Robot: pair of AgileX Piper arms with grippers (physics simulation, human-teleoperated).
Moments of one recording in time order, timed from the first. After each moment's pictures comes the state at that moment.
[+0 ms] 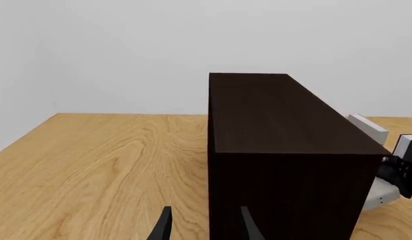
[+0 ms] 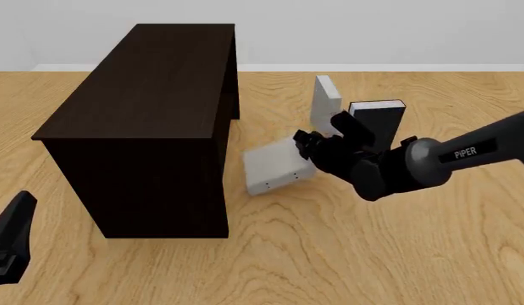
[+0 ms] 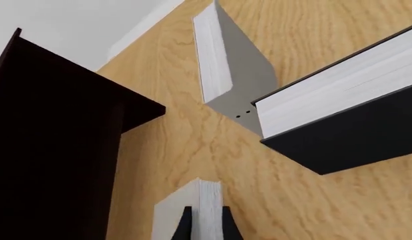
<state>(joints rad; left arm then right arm) 0.00 0.00 -0.02 0.02 -0.02 0.45 1.93 -0.88 -0.50 0.73</state>
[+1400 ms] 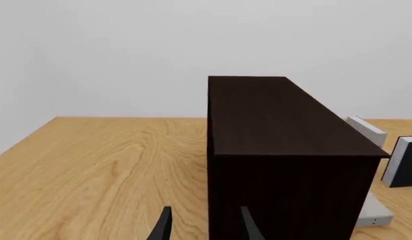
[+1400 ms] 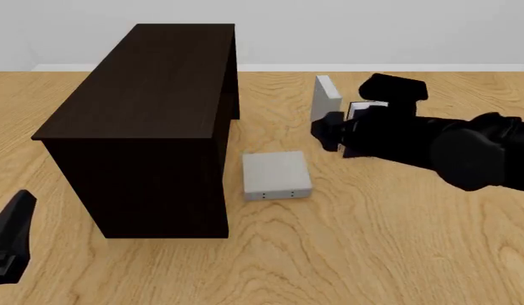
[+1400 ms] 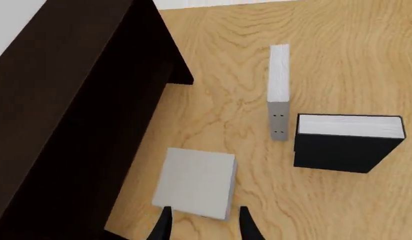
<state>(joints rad) -0.01 0.00 -0.02 0.01 -0.01 0.46 1.37 -0.76 -0.01 0.33</state>
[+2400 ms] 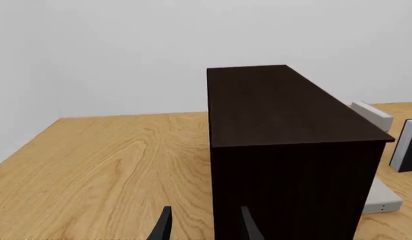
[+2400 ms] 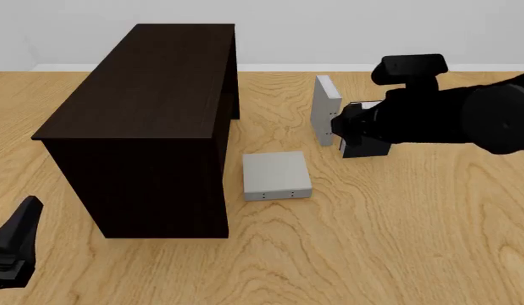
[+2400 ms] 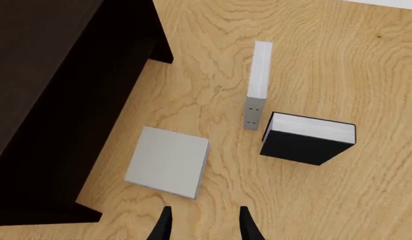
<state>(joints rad) -0.02 0.00 0.00 0.01 0.04 0.40 1.30 -0.88 0.31 0.13</state>
